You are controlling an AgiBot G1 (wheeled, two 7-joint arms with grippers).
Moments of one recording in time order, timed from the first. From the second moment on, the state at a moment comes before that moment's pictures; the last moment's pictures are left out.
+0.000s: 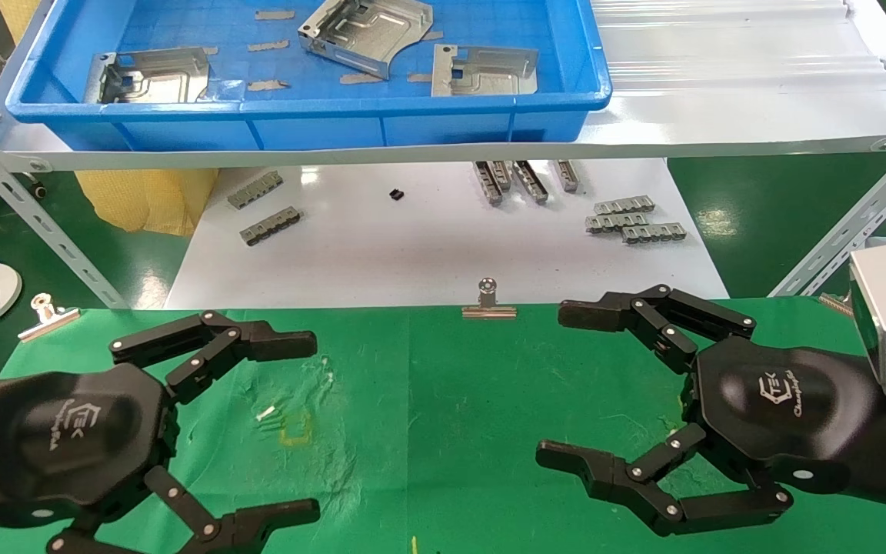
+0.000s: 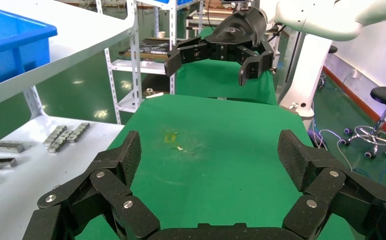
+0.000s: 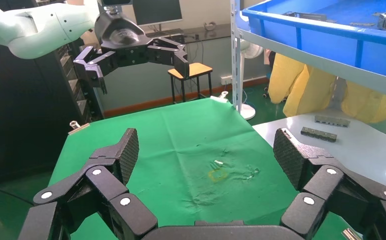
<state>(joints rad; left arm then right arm) -1.08 0.61 0.28 -1.28 0.73 1.50 -0.19 1.07 -0.56 -0.39 1.22 -0.63 -1.42 0.12</state>
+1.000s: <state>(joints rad) -1.08 0.61 0.28 -1.28 0.73 1.50 -0.19 1.07 -0.56 -0.39 1.22 -0.63 -1.42 0.12</state>
